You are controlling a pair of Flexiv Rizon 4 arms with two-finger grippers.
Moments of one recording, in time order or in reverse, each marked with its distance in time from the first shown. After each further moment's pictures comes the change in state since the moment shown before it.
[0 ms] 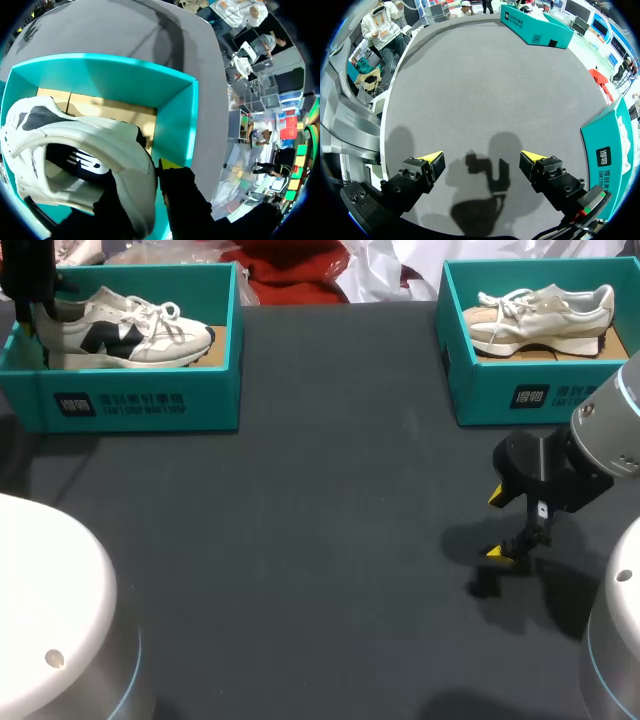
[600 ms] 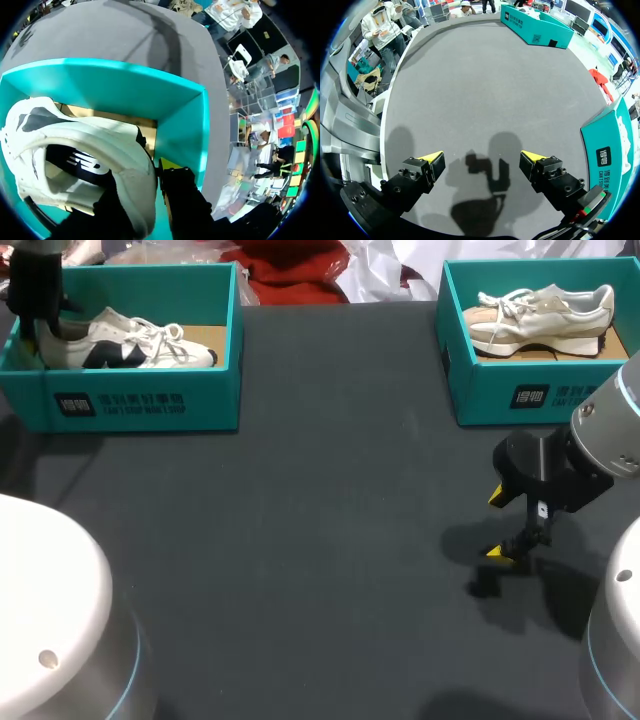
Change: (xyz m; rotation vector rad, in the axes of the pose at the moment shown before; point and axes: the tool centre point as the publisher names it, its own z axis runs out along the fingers) left arm -0.006 -0.019 0.026 0.061 0.032 0.022; right arm 0.000 0.000 0.000 0.000 0.000 0.000
